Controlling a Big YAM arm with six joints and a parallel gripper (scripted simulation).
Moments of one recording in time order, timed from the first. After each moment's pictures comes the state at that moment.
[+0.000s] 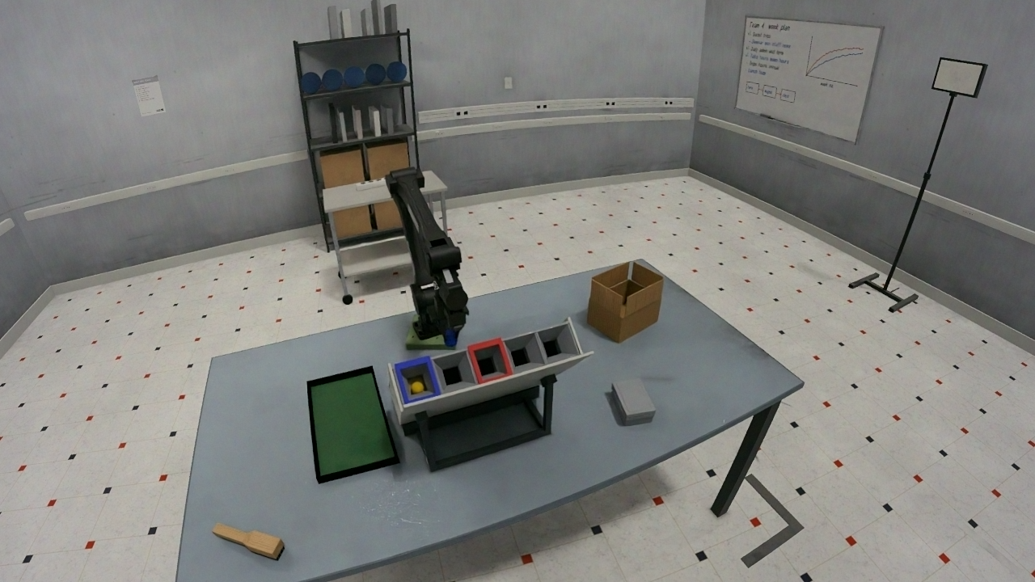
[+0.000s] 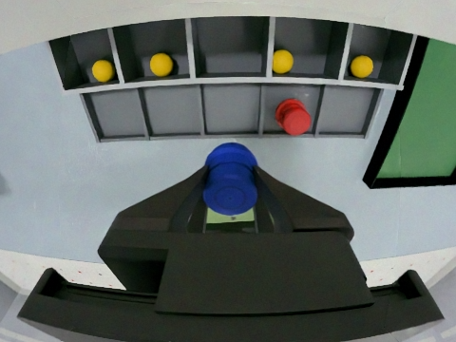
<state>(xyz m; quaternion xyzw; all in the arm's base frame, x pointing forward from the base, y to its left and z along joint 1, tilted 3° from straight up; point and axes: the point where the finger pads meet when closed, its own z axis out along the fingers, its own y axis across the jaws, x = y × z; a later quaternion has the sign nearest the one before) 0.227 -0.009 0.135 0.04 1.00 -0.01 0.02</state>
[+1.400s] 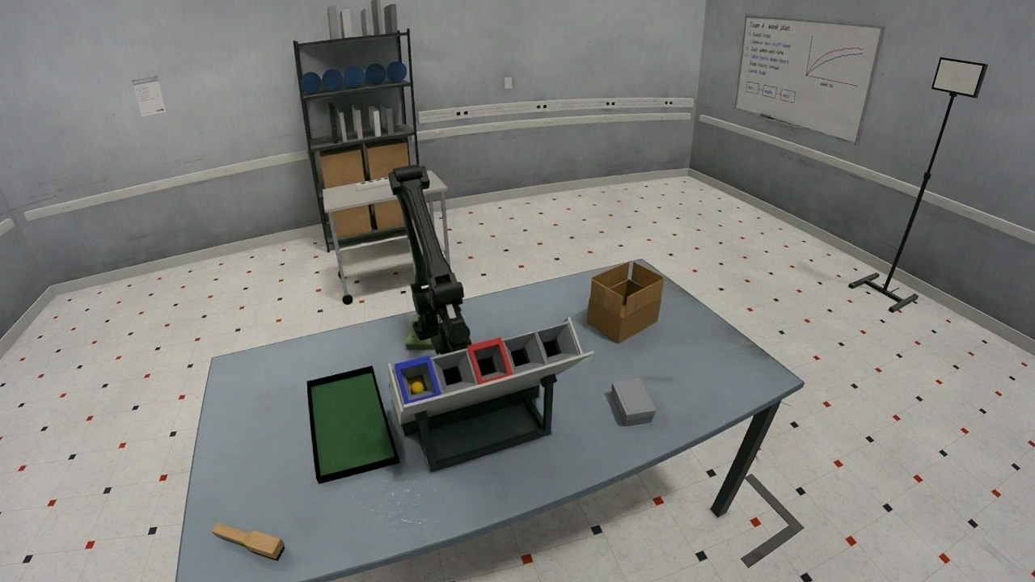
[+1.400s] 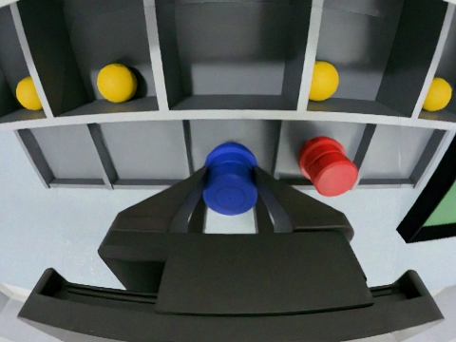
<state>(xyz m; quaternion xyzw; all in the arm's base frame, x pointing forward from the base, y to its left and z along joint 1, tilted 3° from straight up) 0.233 -0.012 0.032 0.03 1.00 -0.01 0.03</state>
